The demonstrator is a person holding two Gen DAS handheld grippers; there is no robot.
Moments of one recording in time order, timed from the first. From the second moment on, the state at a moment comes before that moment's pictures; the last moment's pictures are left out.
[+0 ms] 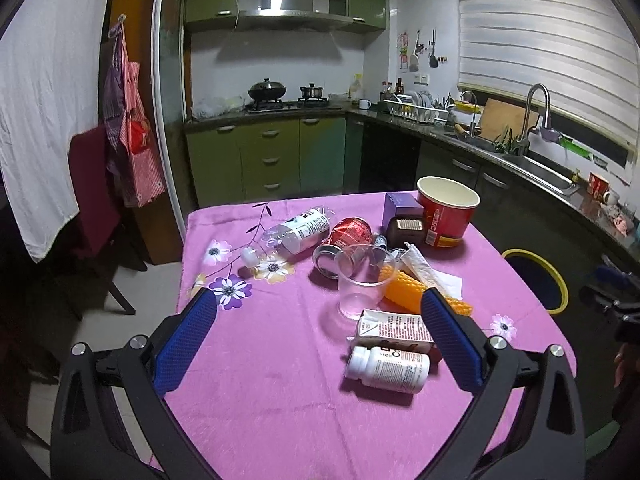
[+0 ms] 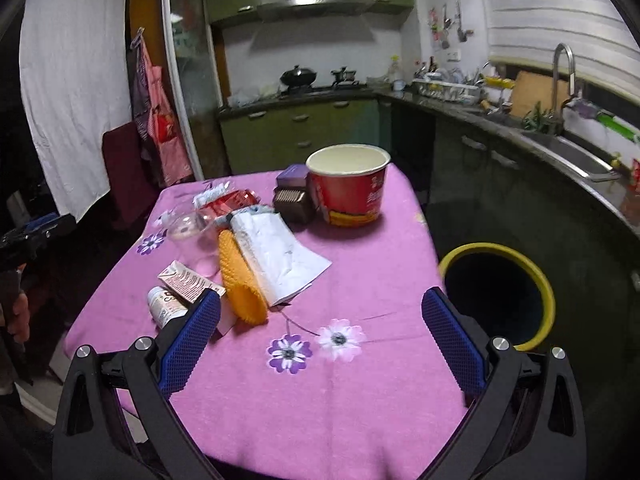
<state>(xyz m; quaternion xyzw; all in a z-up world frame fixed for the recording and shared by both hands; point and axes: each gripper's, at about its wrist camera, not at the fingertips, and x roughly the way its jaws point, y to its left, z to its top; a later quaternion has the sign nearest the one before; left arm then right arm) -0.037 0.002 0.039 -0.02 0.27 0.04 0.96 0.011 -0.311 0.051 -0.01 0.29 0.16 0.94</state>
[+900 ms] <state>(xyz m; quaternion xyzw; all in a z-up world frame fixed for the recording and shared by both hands) -0.041 0.005 0.020 -0.02 0.28 0.03 0.96 0.006 -0.308 0.053 -0.01 0.30 0.17 0.94</state>
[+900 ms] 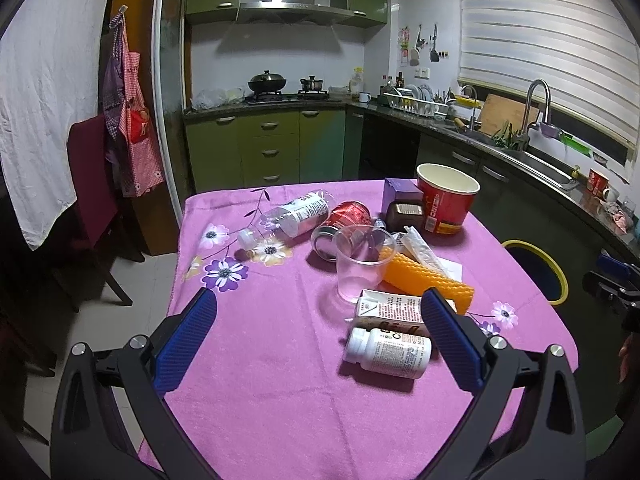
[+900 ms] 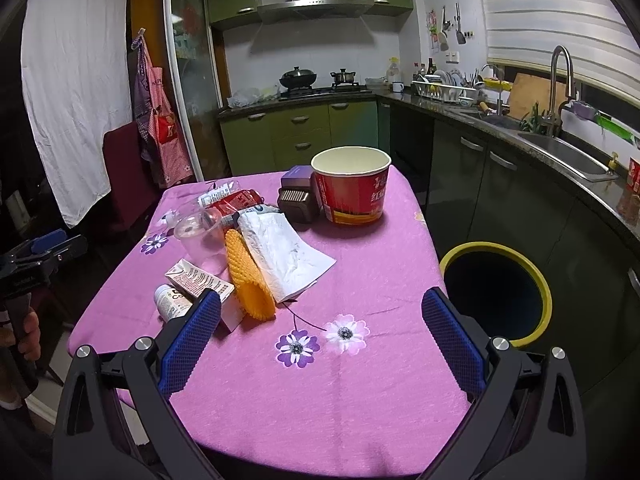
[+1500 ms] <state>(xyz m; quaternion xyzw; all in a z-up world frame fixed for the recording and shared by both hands) -0.044 0.006 0.022 -0.03 0.26 0.05 0.96 0.009 -0.309 0.050 0.00 0.30 0.16 0.94</state>
